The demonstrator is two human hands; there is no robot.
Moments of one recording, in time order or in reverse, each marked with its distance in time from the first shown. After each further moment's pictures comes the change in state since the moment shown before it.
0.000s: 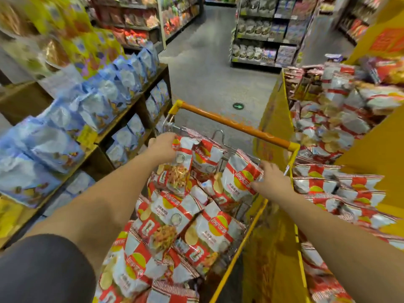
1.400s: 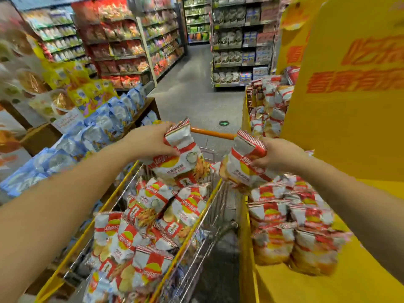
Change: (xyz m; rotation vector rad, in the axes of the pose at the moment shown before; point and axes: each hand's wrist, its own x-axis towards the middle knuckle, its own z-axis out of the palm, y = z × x) left_hand -0.252 0.193 -0.126 0.270 0.069 0.383; right_hand -0.180 0.120 -0.169 -0.023 0.110 -0.272
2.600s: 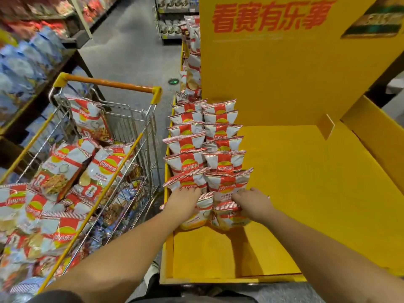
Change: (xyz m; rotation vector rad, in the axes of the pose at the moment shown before) left_hand -0.050 0.307 0.324 0.154 -0.336 0.259; right_hand -0.204 0.235 0.210 -0.371 -0.344 -0.119
